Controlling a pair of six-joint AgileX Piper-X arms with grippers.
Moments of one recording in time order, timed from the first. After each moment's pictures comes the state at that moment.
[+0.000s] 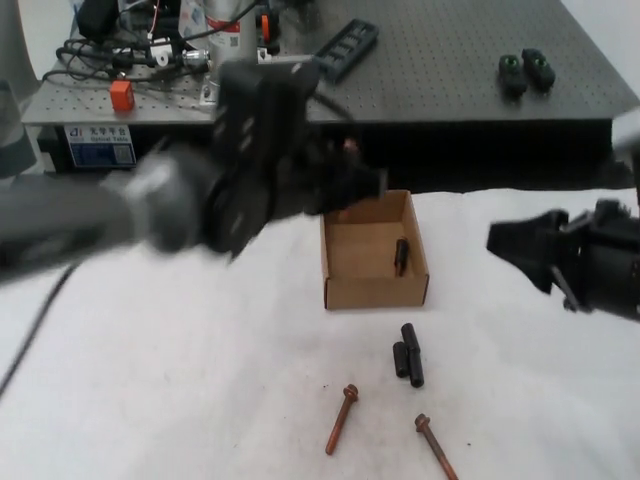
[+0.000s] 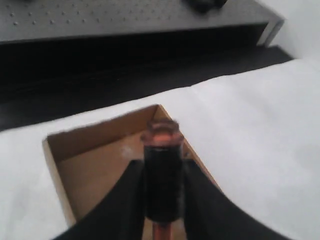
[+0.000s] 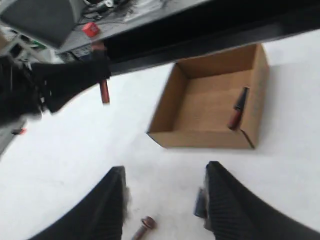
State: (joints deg) left arm -33.7 112.1 -84.1 10.4 4.4 -11.7; right arm -2.5 58.5 -30.8 6.5 -26.7 15.4
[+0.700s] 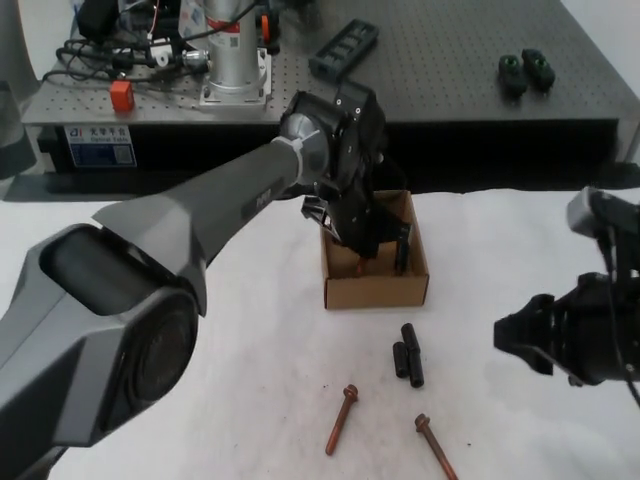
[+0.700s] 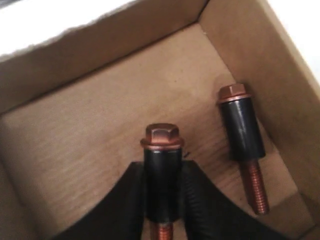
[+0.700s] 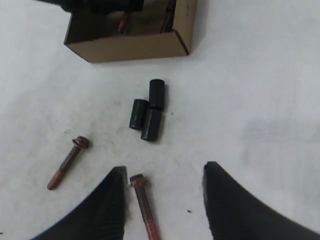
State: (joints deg) left arm -33.7 140.9 -124.2 46.9 6.3 -8.4; right arm 2.8 64.0 -34.5 27.6 -15.2 7.8
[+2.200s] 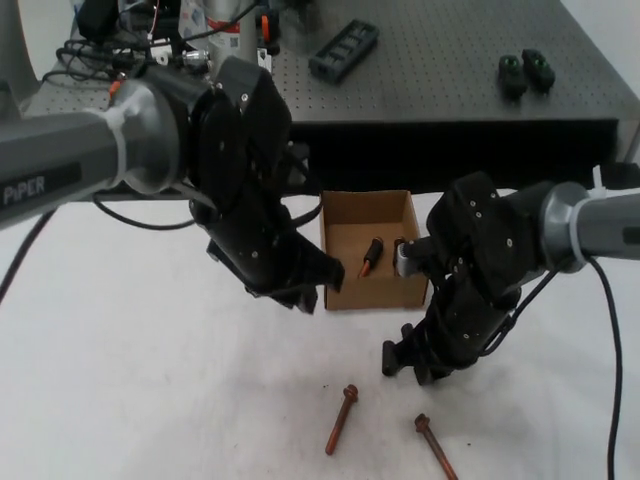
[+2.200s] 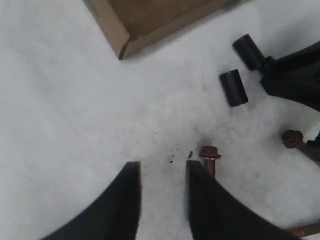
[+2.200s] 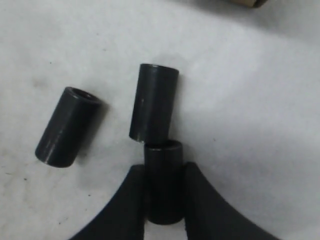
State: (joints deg) left arm -30.5 101.1 -74.4 45.6 16.0 -5.8; right arm 13.8 104.2 -58.5 34.5 -1.8 -0.3
